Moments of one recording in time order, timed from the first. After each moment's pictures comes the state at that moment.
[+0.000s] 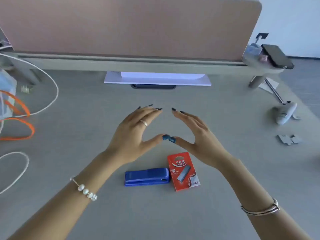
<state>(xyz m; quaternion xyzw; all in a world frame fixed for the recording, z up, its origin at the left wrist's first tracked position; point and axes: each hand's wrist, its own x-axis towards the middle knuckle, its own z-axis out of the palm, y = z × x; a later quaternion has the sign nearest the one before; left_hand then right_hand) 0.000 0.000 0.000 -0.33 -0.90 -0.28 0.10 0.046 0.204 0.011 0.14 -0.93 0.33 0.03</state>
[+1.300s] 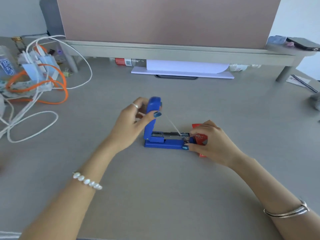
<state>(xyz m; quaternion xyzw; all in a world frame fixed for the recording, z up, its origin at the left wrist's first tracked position) 0.069 -0.054 -0.080 -0.24 -0.79 -0.55 0.10 0.105 0.178 -0.102 0.14 -0.94 0.29 0.08</state>
